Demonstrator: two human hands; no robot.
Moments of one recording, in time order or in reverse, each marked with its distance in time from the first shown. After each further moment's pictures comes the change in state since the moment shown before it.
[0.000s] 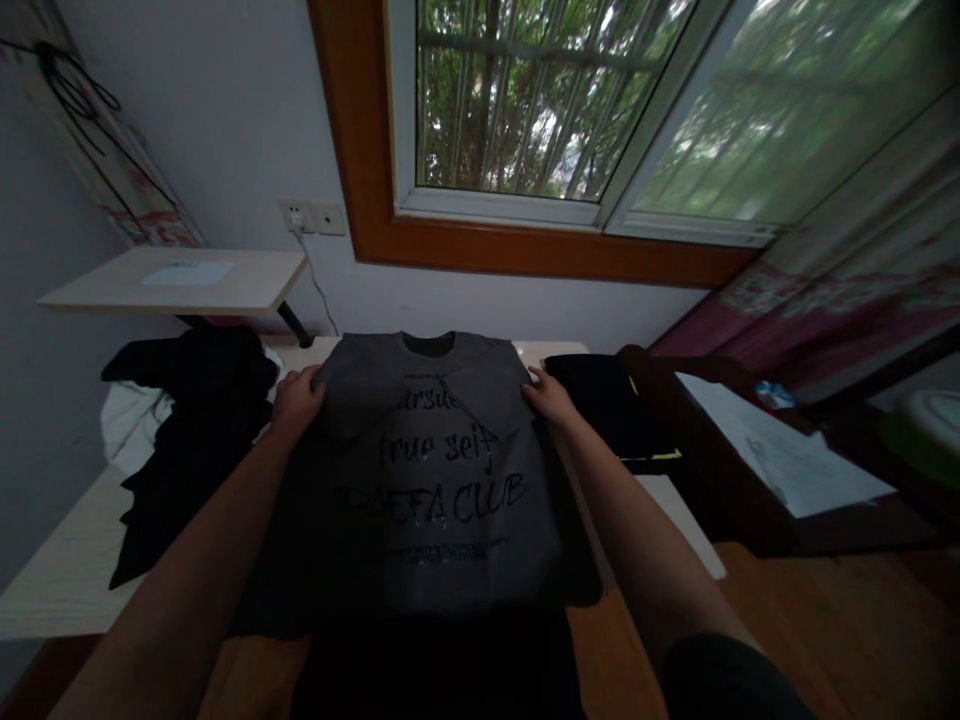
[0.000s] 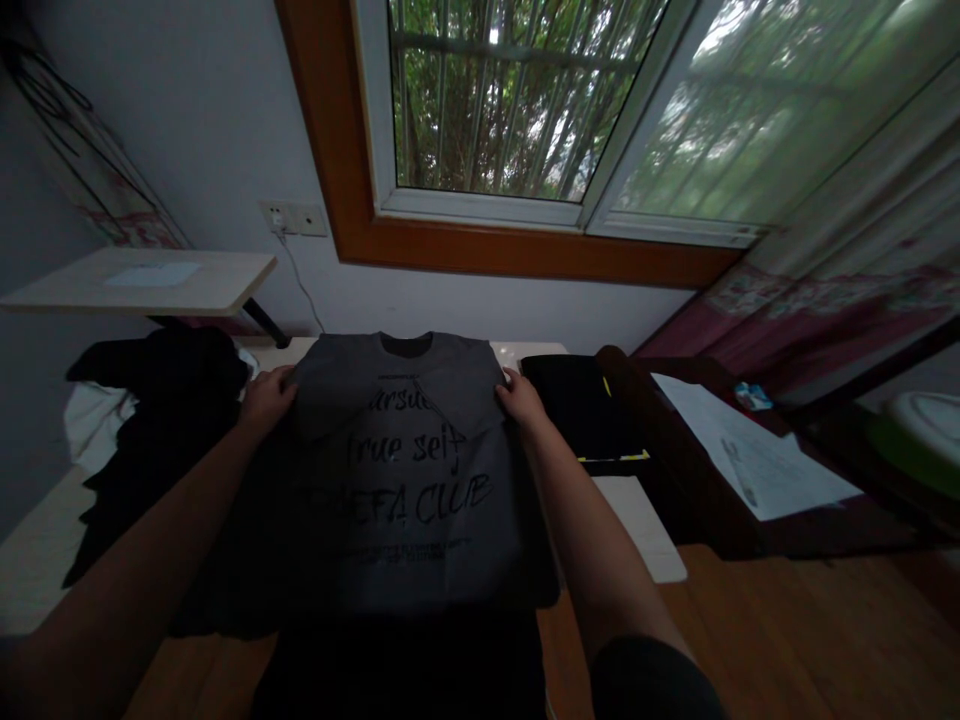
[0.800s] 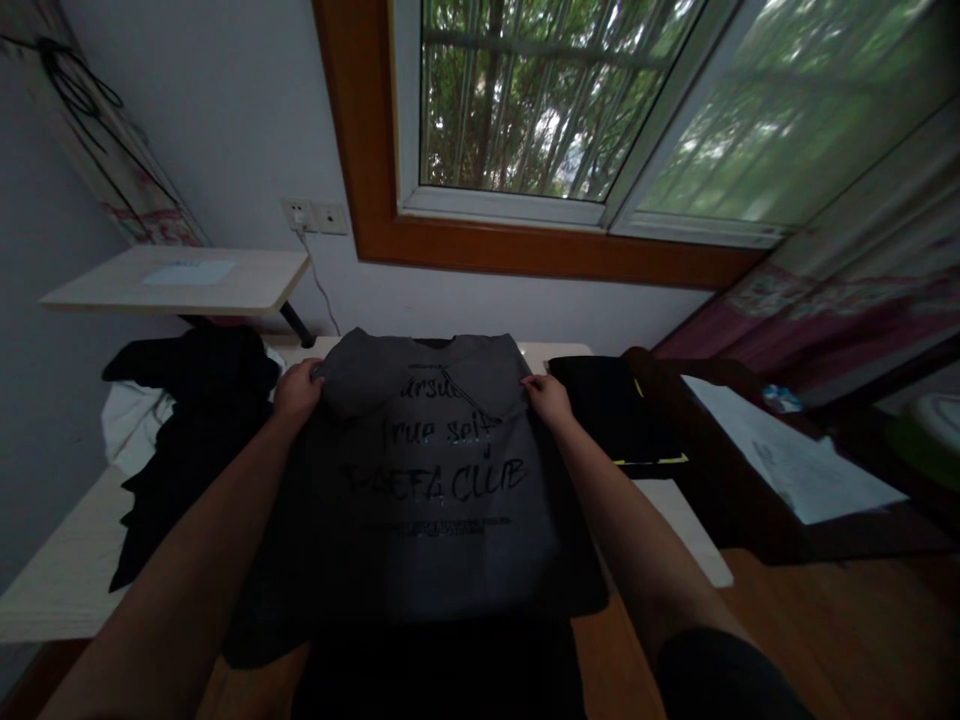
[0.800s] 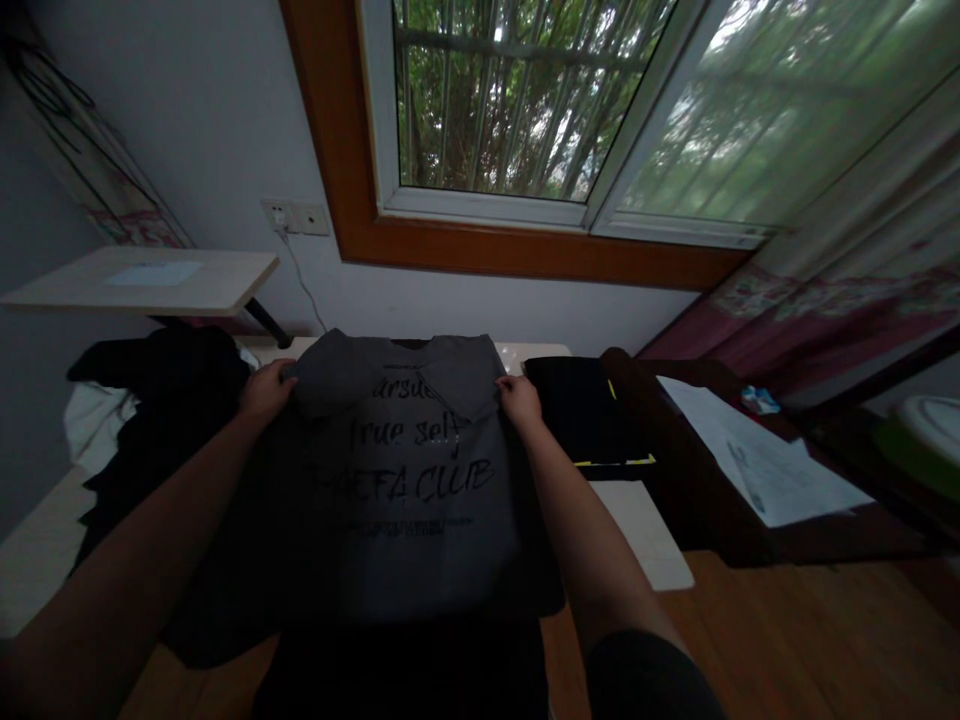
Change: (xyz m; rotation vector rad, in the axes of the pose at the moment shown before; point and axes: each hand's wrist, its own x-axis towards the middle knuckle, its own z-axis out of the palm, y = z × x) left_hand 0.020 0.000 -0.005 -0.055 -0.004 -0.015; right_hand 0.003 -0.009 0.012 -0.020 0.095 -0.034
